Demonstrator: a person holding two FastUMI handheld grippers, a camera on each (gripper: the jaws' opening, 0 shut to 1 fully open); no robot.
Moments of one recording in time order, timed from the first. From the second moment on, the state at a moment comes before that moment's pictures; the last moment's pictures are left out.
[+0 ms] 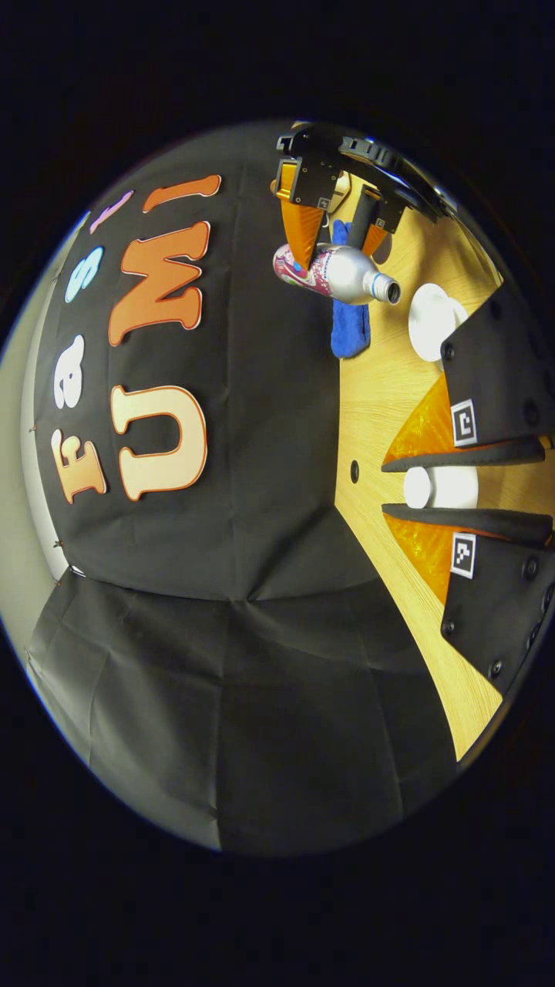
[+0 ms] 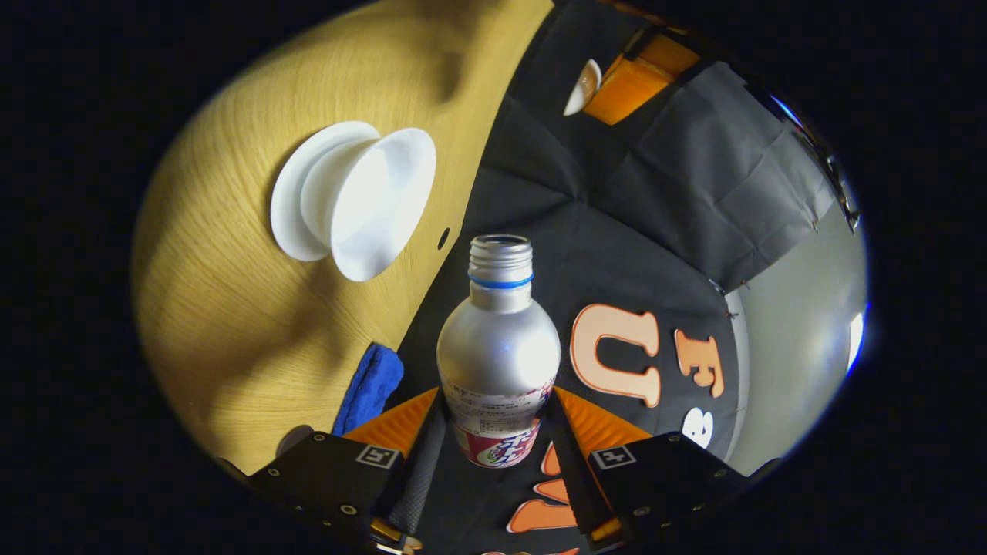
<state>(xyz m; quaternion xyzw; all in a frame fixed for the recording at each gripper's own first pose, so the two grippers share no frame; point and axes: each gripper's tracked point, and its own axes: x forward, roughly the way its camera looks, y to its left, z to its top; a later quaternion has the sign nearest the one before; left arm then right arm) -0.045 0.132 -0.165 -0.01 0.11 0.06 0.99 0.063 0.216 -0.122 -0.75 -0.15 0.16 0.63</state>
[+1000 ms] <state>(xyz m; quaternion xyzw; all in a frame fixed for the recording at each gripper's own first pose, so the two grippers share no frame) -0.015 0.048 -0.133 -0.01 0.09 -0.01 1.00 0.104 0.095 -0.131 -0.36 0.08 0.14 0.92</state>
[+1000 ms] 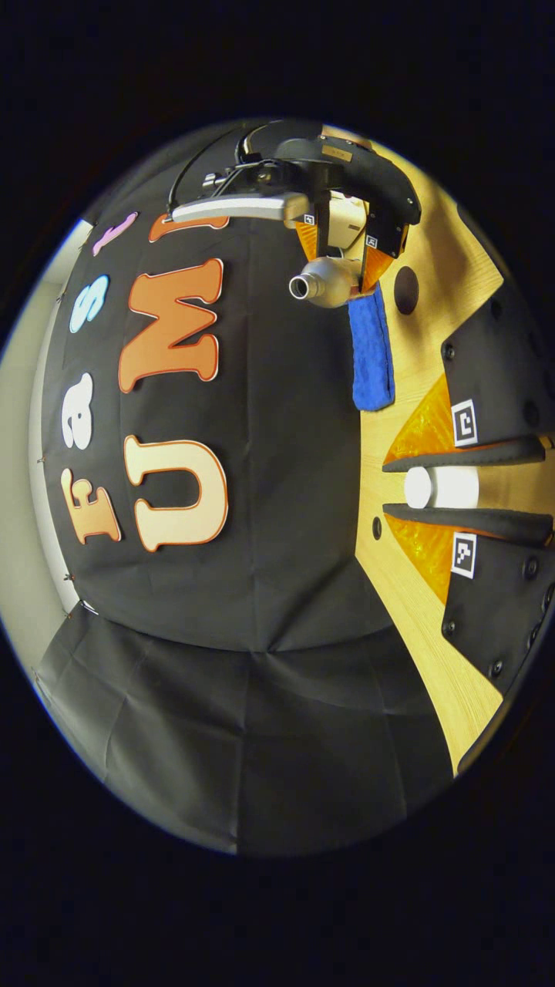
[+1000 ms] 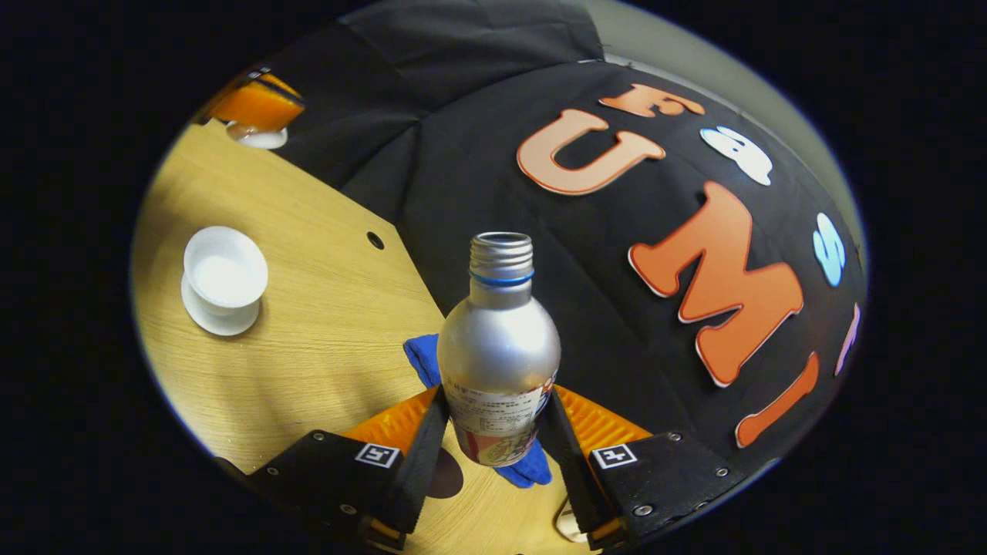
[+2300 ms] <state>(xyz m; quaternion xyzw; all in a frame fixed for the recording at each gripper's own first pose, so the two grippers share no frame) -0.003 -0.001 -0.157 -0.03 0.12 -0.05 0.99 0.121 0.030 -0.213 -0.03 0.24 0.15 0.96</state>
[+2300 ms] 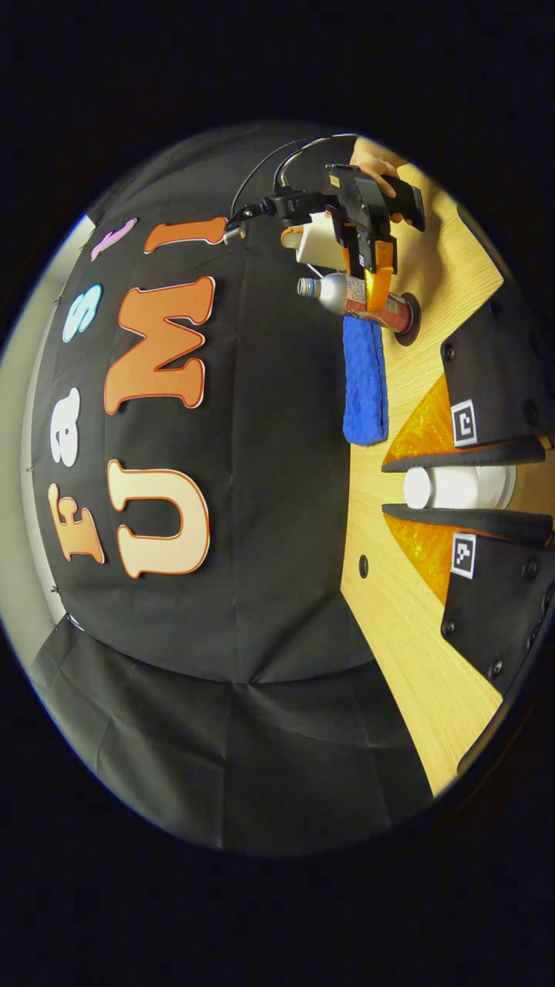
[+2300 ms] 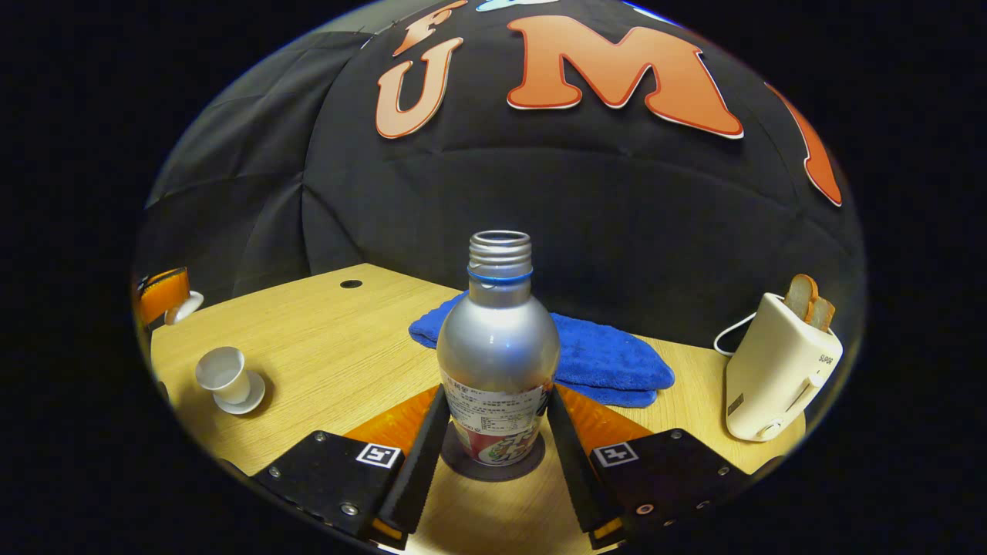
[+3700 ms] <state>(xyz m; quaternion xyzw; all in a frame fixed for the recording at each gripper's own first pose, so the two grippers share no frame) -0.013 -0.022 -0.233 0.00 0.21 -0.06 0.98 0.056 0.020 -0.180 -0.03 0.22 0.17 0.96</state>
